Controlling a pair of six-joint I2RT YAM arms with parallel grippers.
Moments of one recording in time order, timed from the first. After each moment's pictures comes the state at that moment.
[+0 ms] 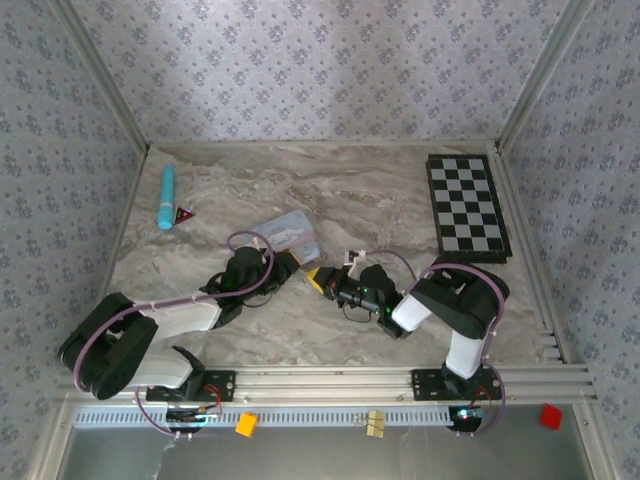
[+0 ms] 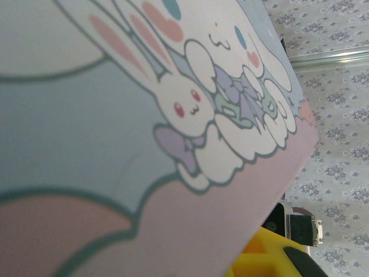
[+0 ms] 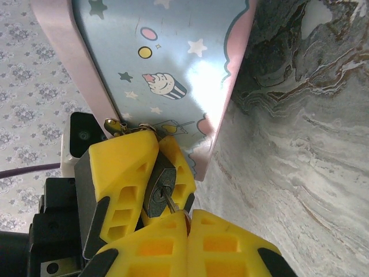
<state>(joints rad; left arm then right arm) -0.69 1.32 0.38 0.49 0.11 -1.31 0.86 1.79 0.38 1.26 -0.20 1.53</state>
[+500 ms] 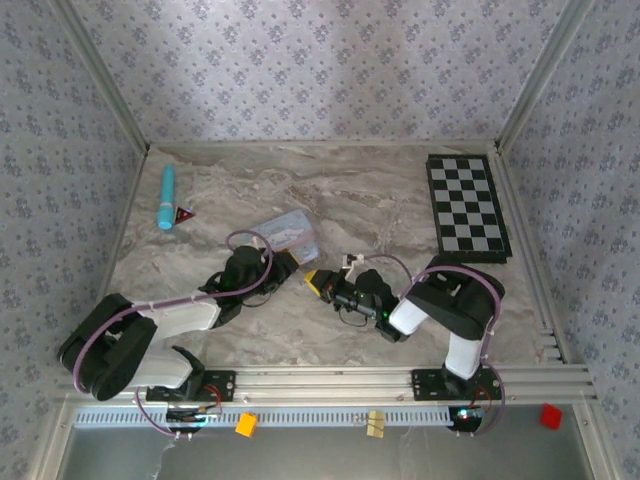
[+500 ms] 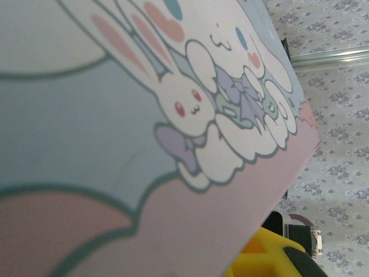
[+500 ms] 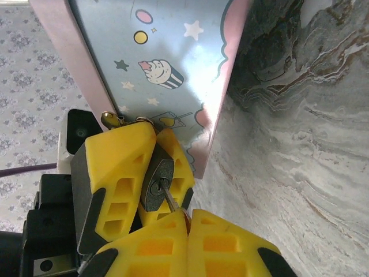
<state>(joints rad) -0.67 1.31 0.39 0.47 0.12 -1.29 0.92 1.81 0.38 1.28 -0.11 1.56</state>
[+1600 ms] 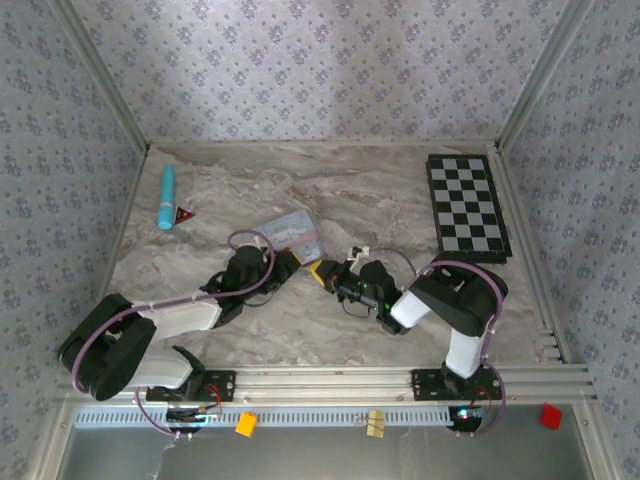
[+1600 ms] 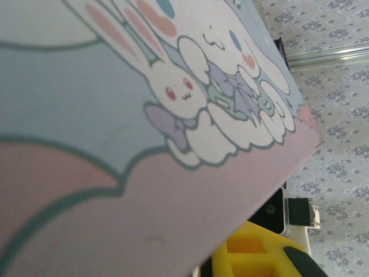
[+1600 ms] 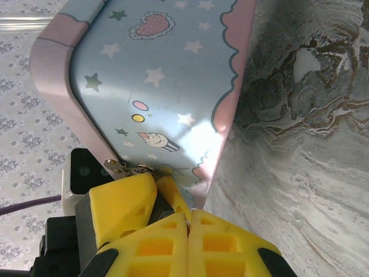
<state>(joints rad) -0.70 1.31 0.40 0.47 0.09 -1.29 0.84 1.81 0.41 1.25 -0.15 1.56</state>
